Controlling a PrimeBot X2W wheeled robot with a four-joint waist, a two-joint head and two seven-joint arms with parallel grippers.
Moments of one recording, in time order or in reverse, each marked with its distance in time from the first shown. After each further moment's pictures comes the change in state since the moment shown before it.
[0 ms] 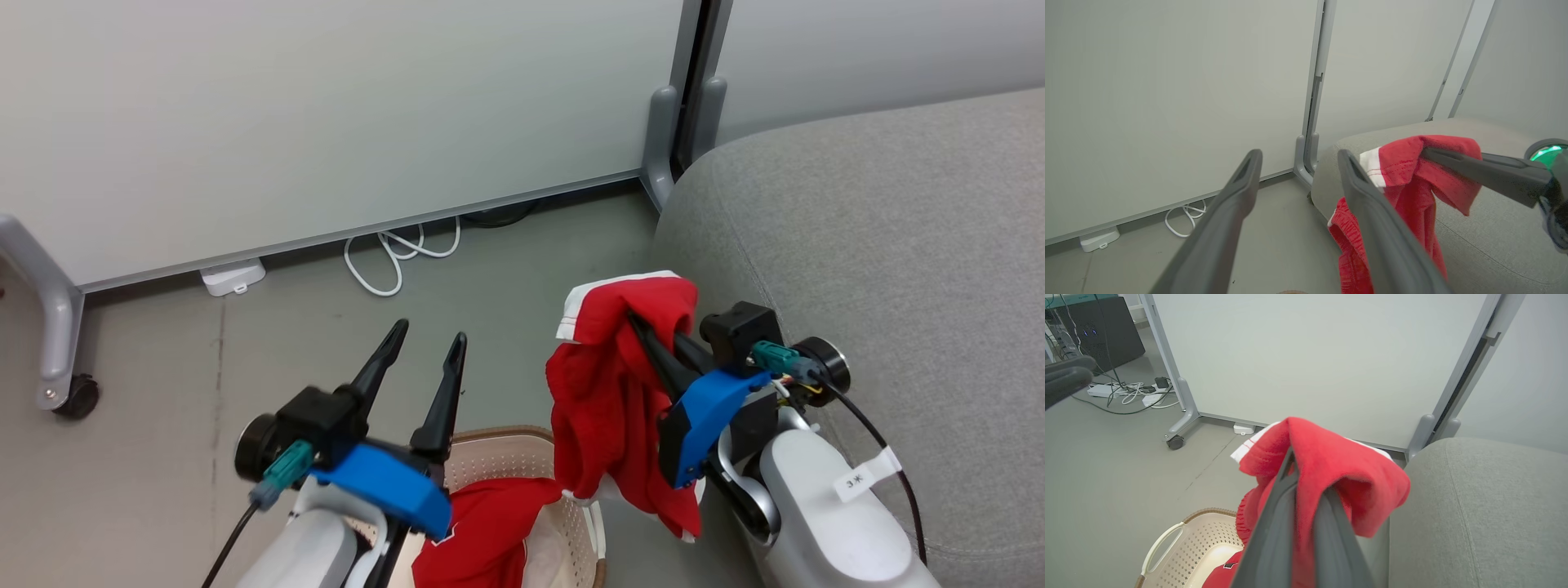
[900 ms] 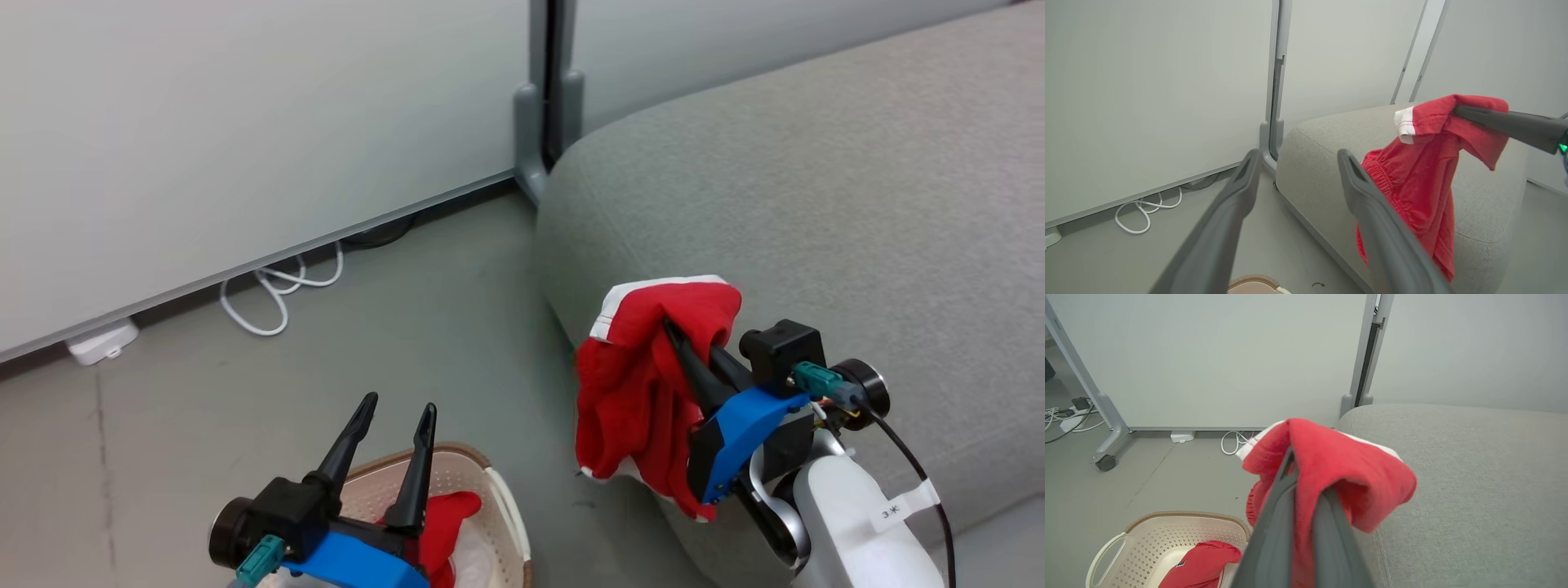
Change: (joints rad) left arm 0.286 -0.101 0.288 -0.109 0.255 -0.134 0.000; right arm 0.118 -0.003 -0.105 -0.159 -0.050 0.000 0.048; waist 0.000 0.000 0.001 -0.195
